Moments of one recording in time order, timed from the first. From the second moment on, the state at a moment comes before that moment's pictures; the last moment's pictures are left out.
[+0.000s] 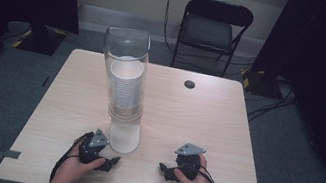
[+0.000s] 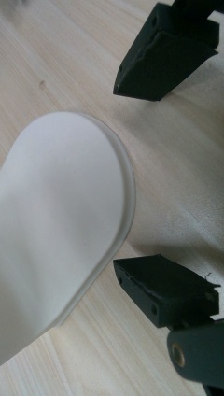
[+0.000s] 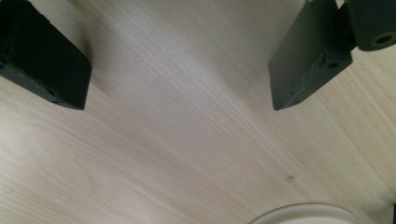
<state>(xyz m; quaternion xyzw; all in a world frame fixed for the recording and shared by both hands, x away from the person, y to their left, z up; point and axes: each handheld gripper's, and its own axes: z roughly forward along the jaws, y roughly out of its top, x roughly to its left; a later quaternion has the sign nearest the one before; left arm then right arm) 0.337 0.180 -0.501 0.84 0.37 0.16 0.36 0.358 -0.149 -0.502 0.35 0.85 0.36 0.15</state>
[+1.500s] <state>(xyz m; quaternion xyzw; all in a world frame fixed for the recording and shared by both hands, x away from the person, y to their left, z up) 0.337 0.179 -0.501 0.84 0.37 0.16 0.36 0.400 -0.039 -0.427 0.26 0.83 0.47 0.11</state>
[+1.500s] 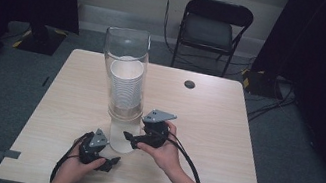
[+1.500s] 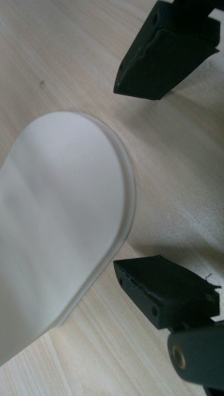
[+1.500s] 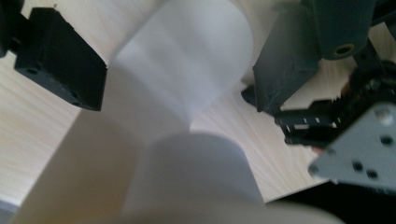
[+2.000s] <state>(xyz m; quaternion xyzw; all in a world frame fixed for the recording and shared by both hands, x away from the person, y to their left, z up) 0.338 0.179 -0.500 0.84 0.37 0.16 0.36 0.409 -0.021 -0.413 0.24 0.81 0.52 0.12</state>
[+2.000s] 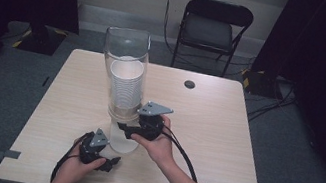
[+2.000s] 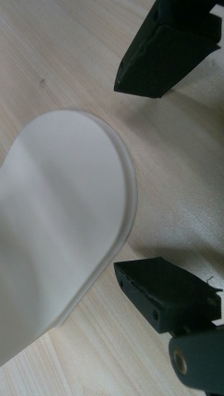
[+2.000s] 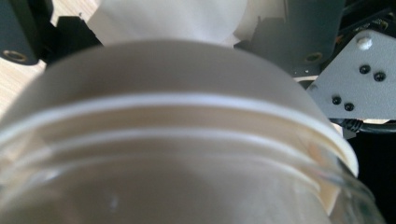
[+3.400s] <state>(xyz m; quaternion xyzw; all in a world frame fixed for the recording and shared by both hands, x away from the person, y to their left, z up) 0.338 0.178 -0.501 0.84 0.37 0.16 0.36 0.411 -0.014 -0.418 0.22 0.79 0.56 0.16</state>
